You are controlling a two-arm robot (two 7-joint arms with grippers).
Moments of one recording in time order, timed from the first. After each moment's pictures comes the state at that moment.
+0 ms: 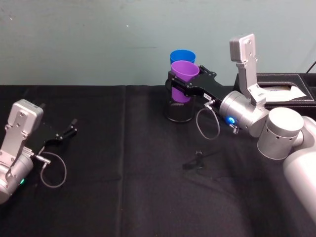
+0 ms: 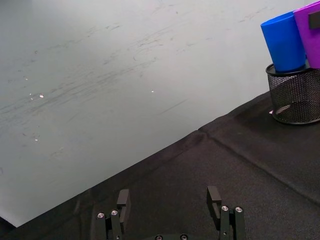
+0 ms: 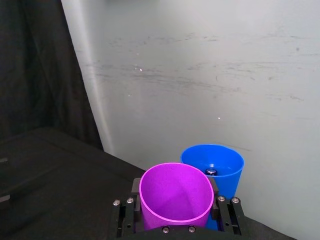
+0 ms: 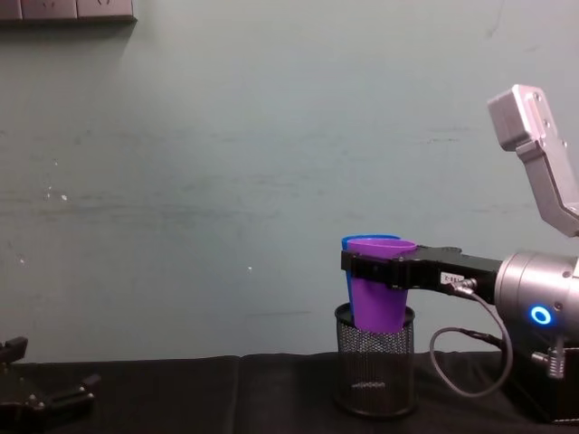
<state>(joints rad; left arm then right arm) -0.20 0.60 0.45 -1.41 -0.25 -0.12 0.03 0.58 0.20 -0.37 -1.04 0.35 -0.02 0.45</state>
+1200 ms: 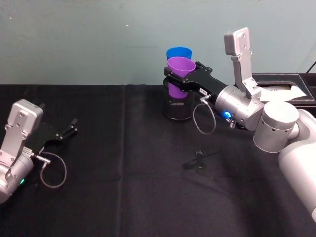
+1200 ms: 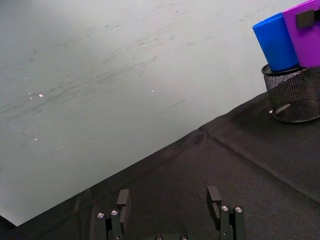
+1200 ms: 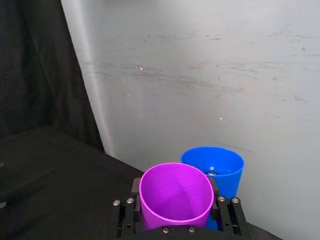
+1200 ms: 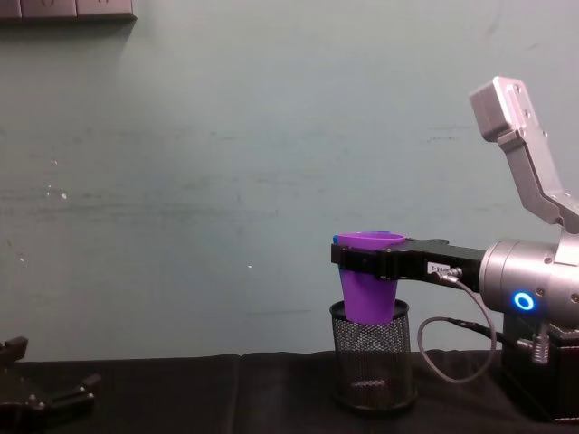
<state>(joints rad) -0.20 0.60 0.45 -1.41 -0.25 -0.12 0.03 0.63 0.18 -0.38 -1.01 0.34 0.00 0.45</state>
